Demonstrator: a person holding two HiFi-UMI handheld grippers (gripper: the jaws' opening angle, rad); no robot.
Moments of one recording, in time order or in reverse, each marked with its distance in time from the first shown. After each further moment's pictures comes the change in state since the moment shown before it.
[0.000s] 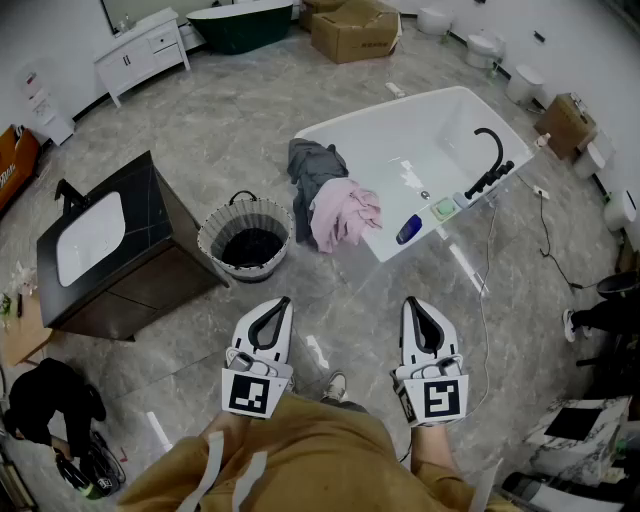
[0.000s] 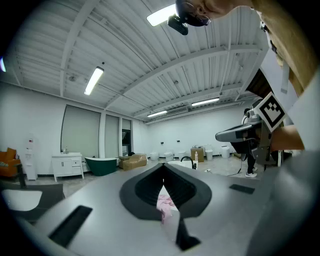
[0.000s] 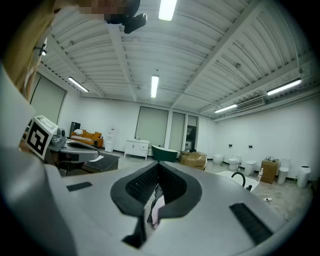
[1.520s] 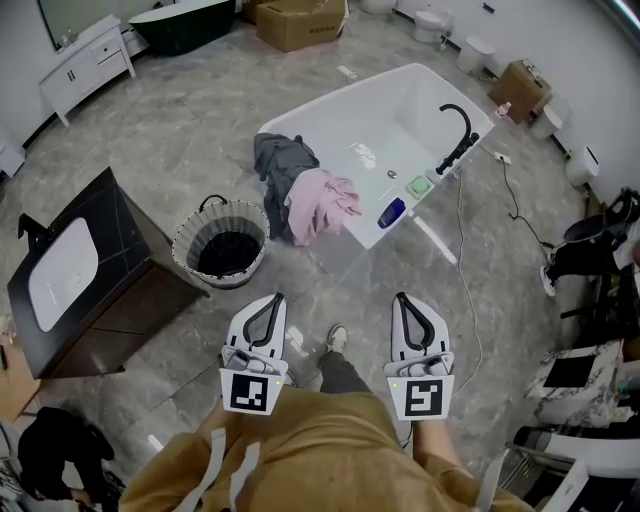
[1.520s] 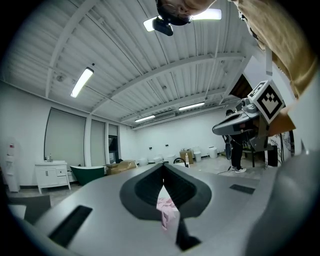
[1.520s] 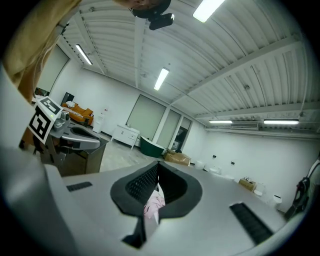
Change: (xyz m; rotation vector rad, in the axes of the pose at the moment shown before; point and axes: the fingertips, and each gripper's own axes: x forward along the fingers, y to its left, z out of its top) left arm 0.015 0.056 -0.025 0.152 -0.120 -0.187; right arm 0.031 0.056 -0.003 -0.226 0.068 -0.182
